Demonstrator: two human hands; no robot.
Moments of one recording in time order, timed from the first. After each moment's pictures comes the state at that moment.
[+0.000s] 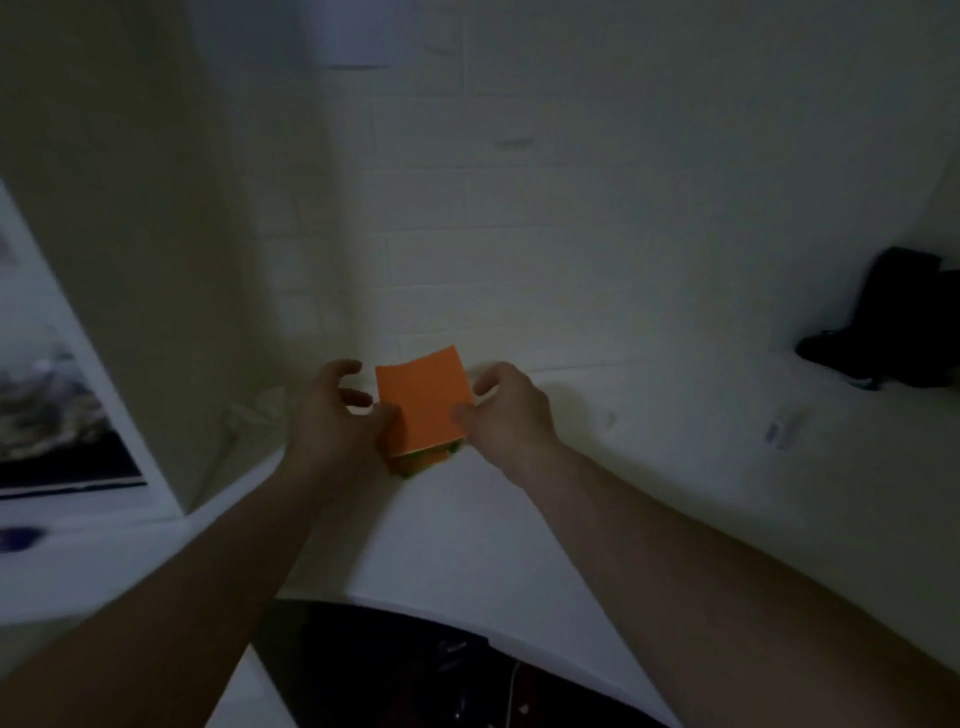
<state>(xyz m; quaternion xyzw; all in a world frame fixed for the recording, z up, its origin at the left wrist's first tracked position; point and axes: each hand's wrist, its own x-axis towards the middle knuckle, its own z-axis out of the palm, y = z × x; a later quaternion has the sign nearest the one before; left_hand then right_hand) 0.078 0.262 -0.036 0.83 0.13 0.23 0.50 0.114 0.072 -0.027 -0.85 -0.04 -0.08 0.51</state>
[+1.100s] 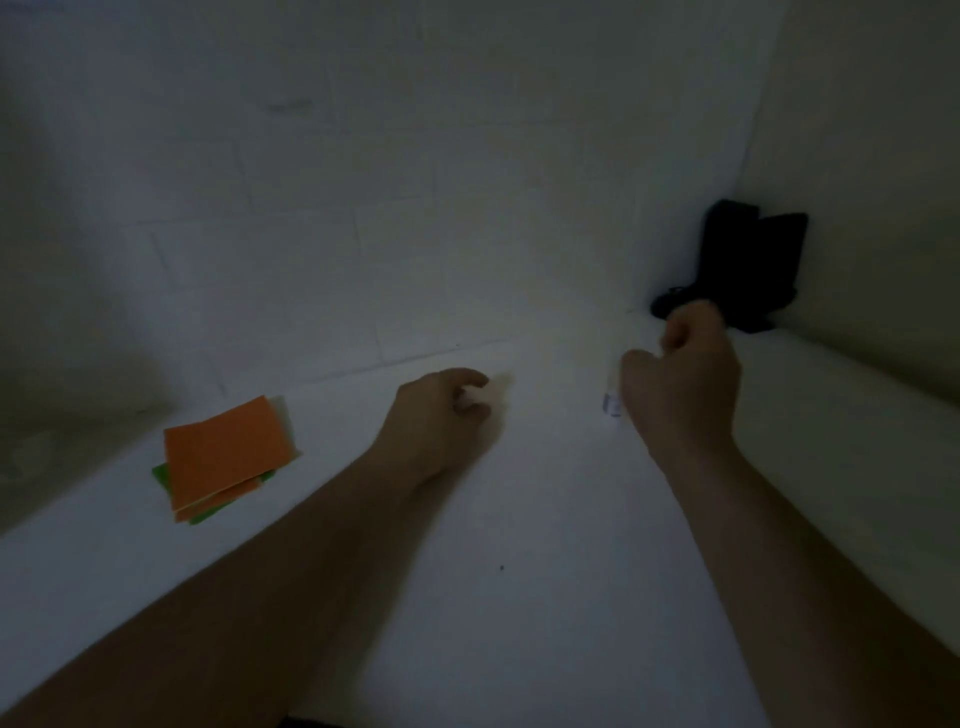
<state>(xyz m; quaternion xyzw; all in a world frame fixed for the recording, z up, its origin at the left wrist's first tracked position) 0.141 0.017 -0.036 0.94 -0.12 0.08 0.31 0.091 -0.206 -0.008 -0.78 0.11 -0.39 0.47</state>
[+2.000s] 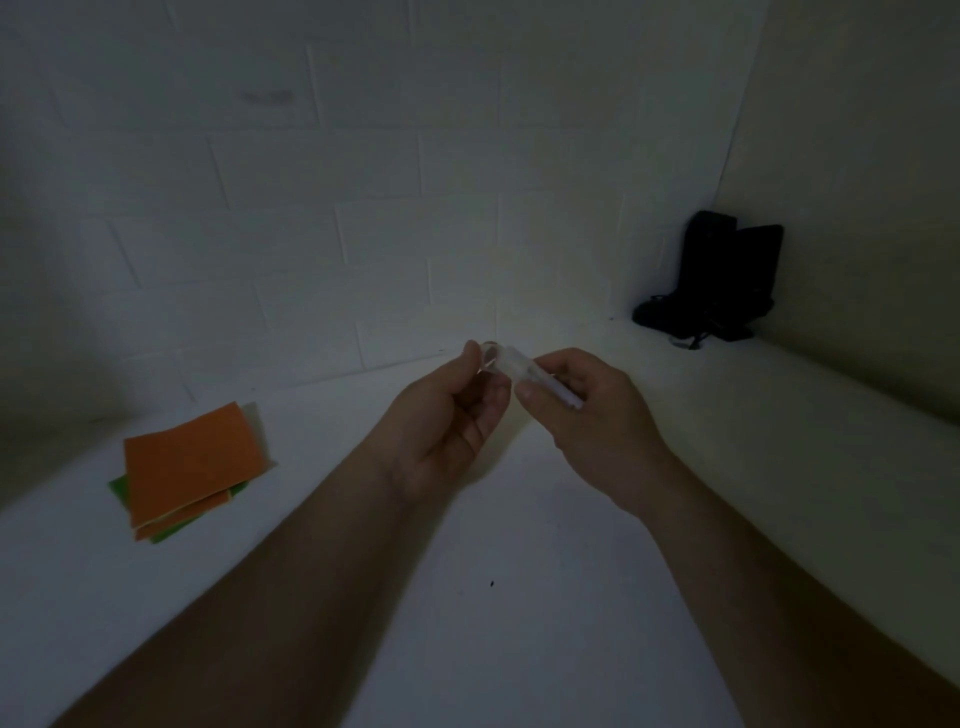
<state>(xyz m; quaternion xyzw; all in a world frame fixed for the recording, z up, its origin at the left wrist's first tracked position) 0.130 -0.012 -0.017 0.36 0.01 -0.20 0.91 0.092 -0.178 -0.030 -0.80 -0.08 -0.18 0.56</state>
